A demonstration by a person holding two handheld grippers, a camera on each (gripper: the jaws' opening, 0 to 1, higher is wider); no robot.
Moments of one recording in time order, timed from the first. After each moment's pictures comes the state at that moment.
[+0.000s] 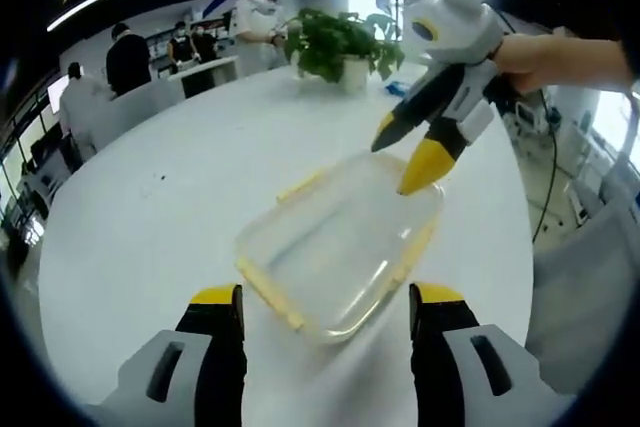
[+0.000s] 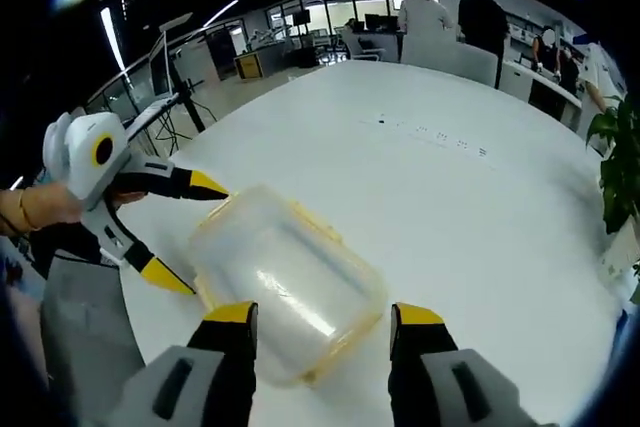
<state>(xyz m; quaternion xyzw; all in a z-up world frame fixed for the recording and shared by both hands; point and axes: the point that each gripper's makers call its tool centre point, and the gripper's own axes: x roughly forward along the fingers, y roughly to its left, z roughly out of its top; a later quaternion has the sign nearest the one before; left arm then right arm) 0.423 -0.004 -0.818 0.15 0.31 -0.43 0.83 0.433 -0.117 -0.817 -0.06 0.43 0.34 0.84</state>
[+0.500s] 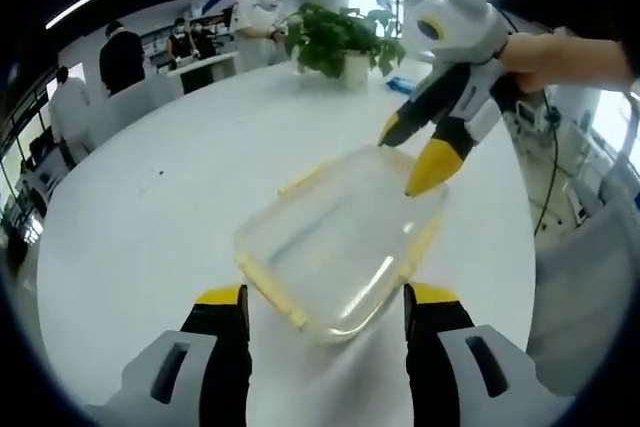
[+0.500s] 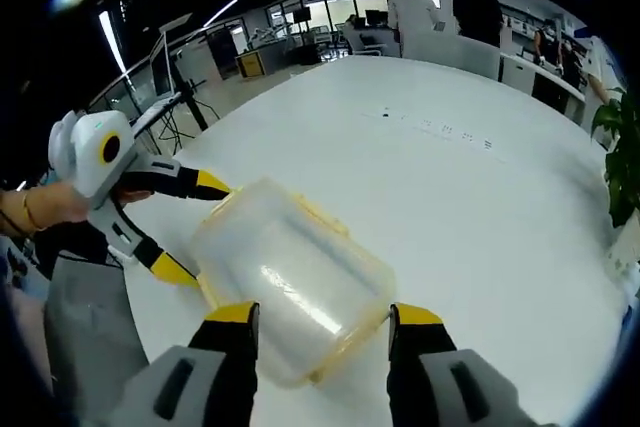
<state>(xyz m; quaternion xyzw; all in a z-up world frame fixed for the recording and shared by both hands) 0.425 -0.002 -0.825 0.15 0.32 -0.43 0.83 0.431 -0.112 -0.819 -0.06 0.43 0.35 0.83</state>
